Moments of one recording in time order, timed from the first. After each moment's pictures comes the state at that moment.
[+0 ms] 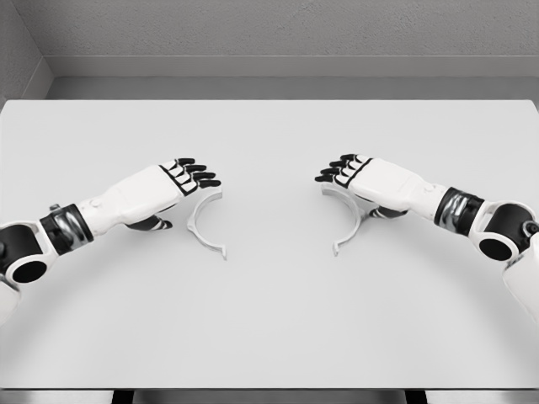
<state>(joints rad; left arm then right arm) -0.32 0.62 -0.42 -1.49 -0.73 -0.61 -0.16 -0.41 -0.54 0.41 -1.40 0.77 -0.61 0.32</state>
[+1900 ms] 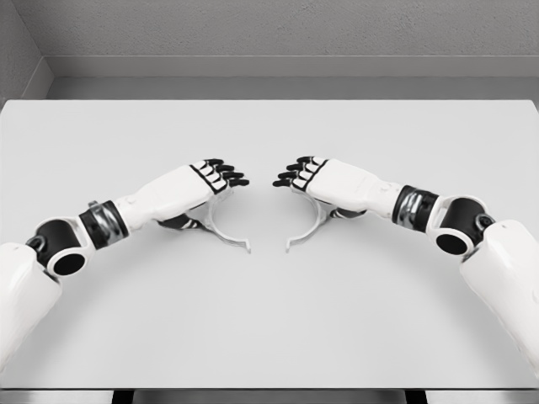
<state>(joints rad) -0.37 0.48 -0.43 -1.41 -0.76 -0.61 -0.21 -0.46 -0.43 0.49 -1.40 0.80 -0.61 0.34</state>
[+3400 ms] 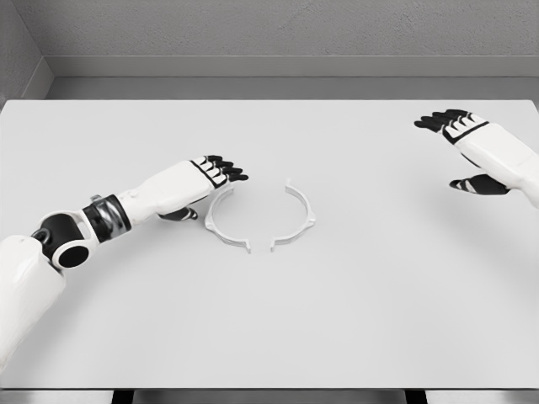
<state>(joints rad) -0.41 0.46 -0.46 -1.35 -0.77 -0.61 -0.20 -0.21 -0.64 -0.01 -1.51 0.54 -0.61 0.33</state>
